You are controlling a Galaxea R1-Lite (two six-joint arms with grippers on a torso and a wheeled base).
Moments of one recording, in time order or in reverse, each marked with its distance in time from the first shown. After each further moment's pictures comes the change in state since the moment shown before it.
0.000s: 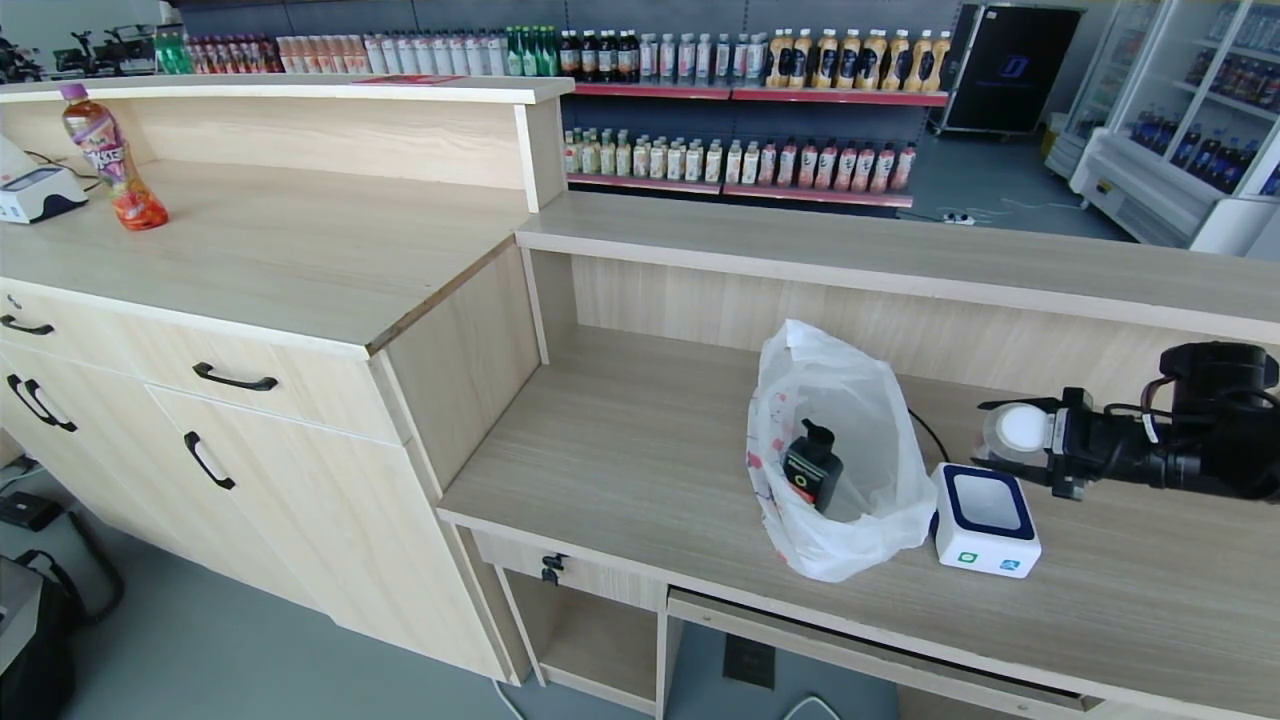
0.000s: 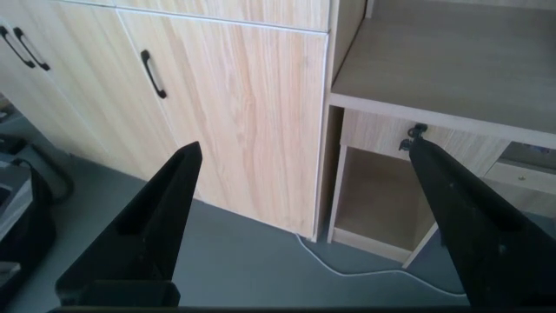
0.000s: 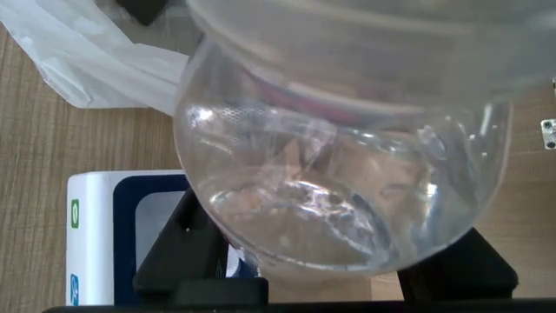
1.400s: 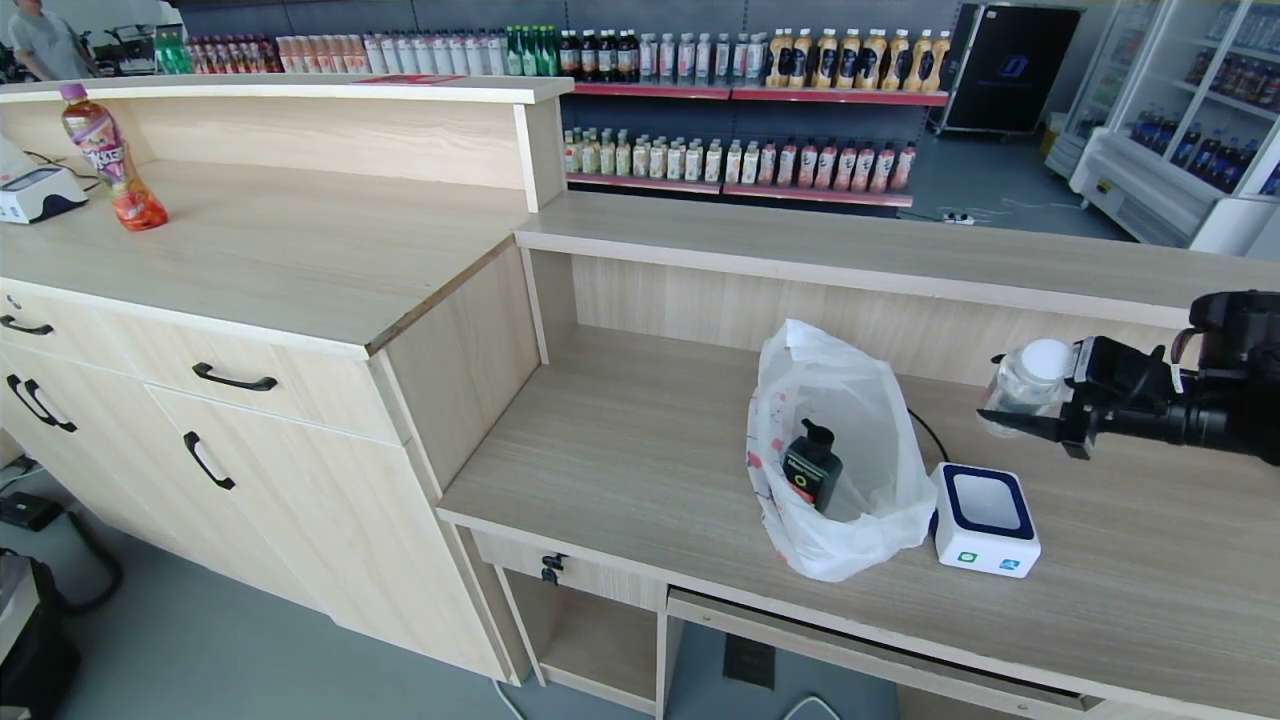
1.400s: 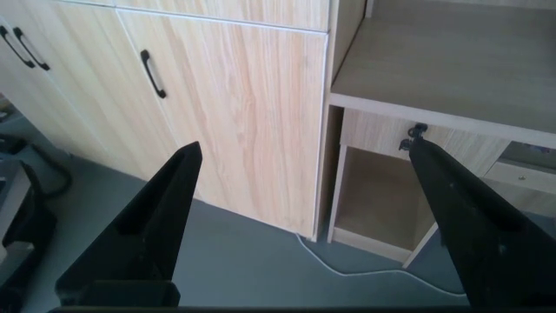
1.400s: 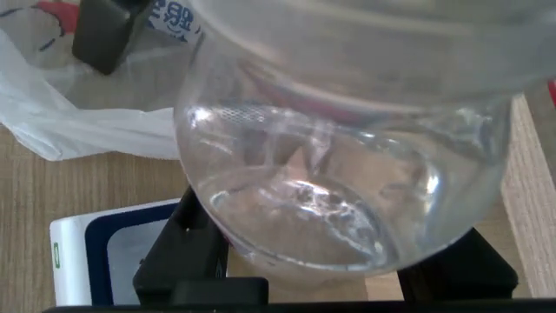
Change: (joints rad) left arm 0.000 0.000 0.000 0.000 0.000 0.000; right arm 0.020 -0.105 -0.058 0.001 -0.003 0.311
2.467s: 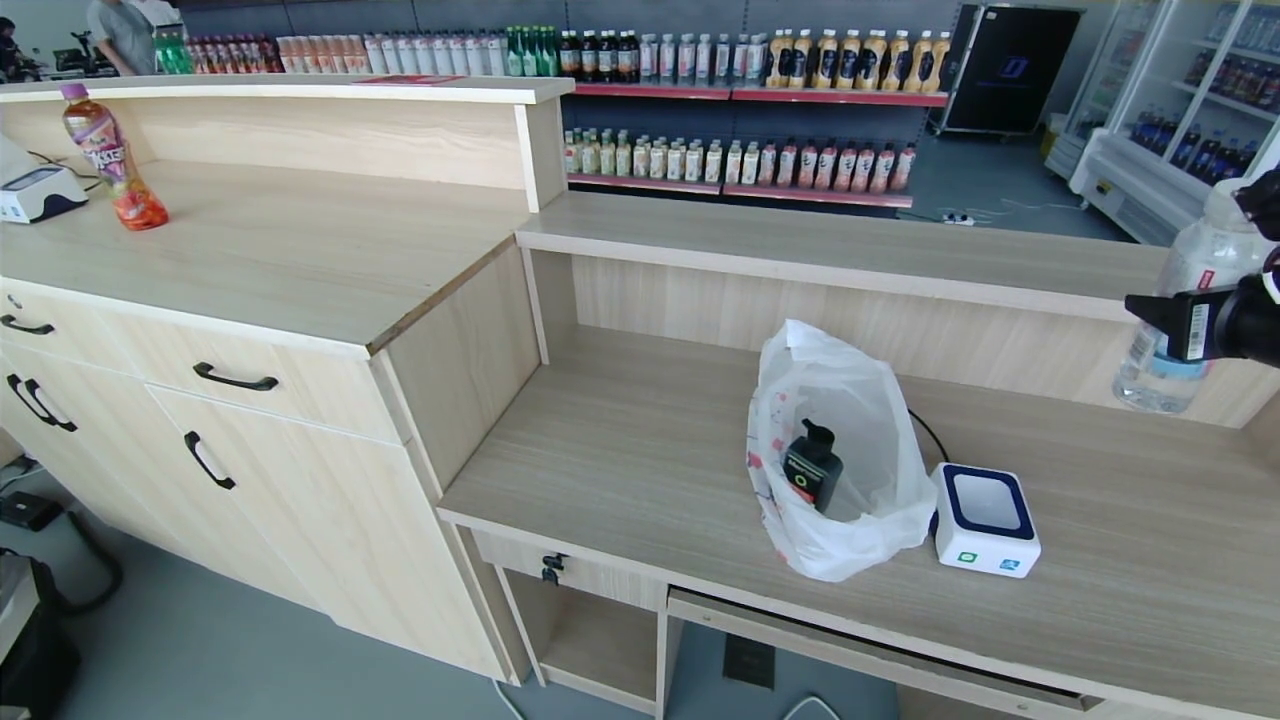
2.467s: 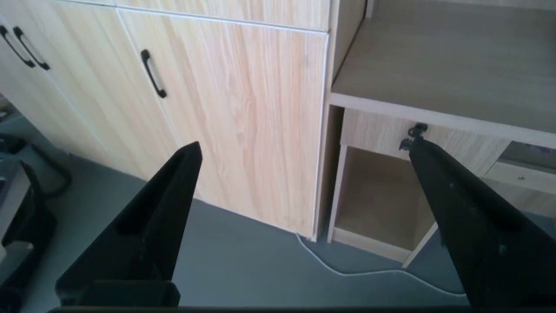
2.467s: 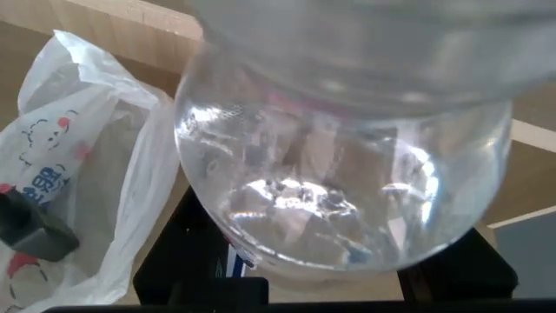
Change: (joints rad) left arm 0.000 0.000 0.000 0.000 0.000 -0.001; right arm 0.078 -0.407 0.124 -0.019 -0.865 0.987
